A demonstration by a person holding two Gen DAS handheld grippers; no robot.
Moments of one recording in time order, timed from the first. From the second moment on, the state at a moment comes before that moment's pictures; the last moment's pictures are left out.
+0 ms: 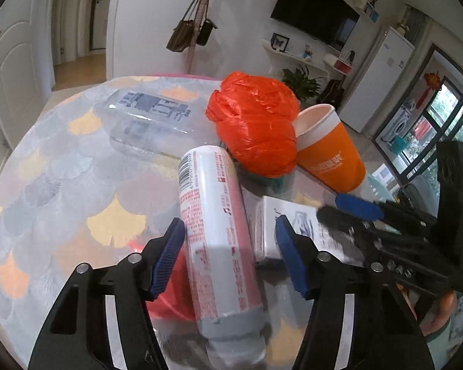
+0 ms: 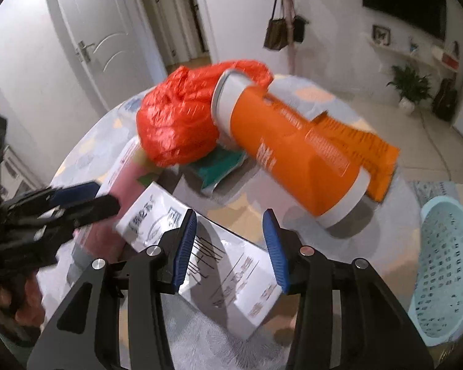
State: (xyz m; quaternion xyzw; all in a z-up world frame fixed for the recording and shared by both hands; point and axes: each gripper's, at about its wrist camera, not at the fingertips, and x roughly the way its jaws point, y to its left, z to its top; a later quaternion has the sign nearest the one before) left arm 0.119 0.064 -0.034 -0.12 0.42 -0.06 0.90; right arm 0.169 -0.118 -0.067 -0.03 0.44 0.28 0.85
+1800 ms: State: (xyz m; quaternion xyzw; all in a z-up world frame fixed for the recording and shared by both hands) left arm 0.102 -0.062 0.037 -0.12 0.33 -0.28 0.89; right arm 0.046 -0.272 0.029 0.04 0.27 0.10 0.96
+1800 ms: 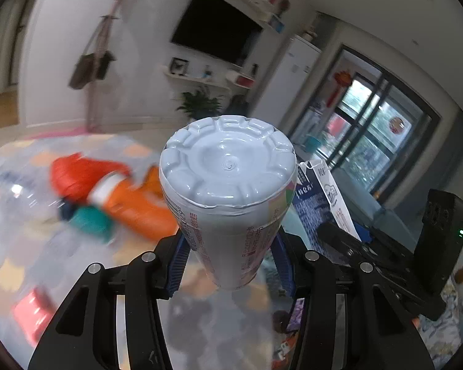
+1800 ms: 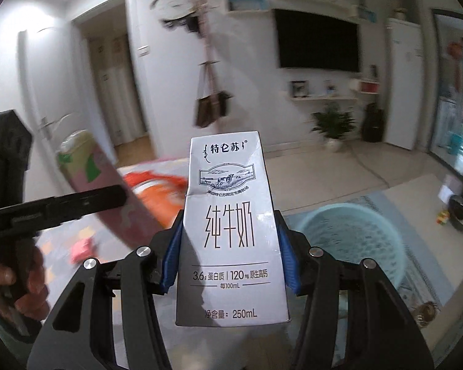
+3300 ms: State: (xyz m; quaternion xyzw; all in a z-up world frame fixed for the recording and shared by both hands) left arm 0.195 -0.233 -0.004 -0.03 0.37 -0.31 0.88; right arm 0.137 -0.414 -0.112 0.18 0.40 -0.16 0.89
